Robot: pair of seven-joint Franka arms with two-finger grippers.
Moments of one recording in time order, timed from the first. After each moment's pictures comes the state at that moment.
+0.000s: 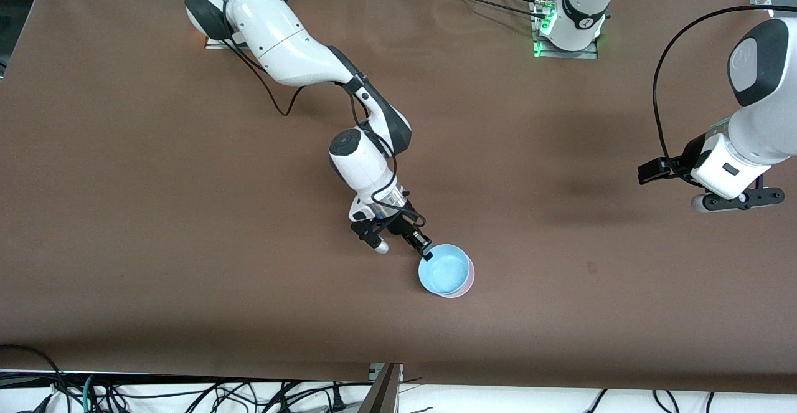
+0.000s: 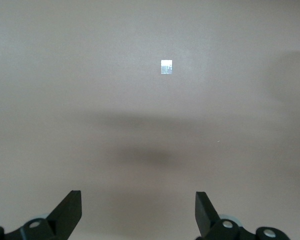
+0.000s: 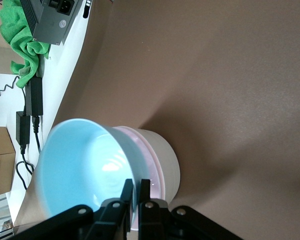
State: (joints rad) left arm 0.21 0.20 -0.24 -1.68 0.06 1.79 -0.17; right arm 0.69 1.15 0.00 -1.02 0.19 2.92 1.30
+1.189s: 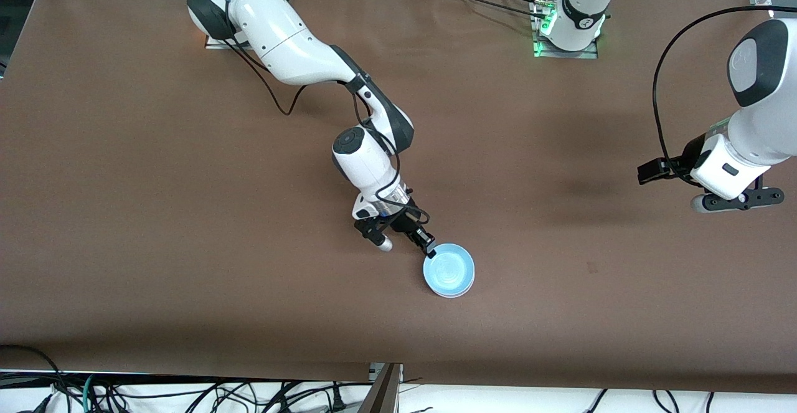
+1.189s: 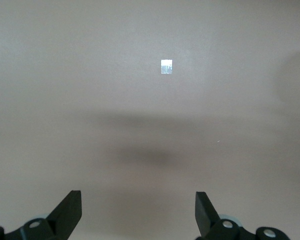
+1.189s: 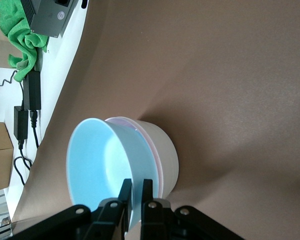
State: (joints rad) left arm 0.21 0.20 -0.24 -1.68 0.06 1.79 -0.17; right arm 0.71 1.16 0.00 -1.02 0.19 2.93 1.30
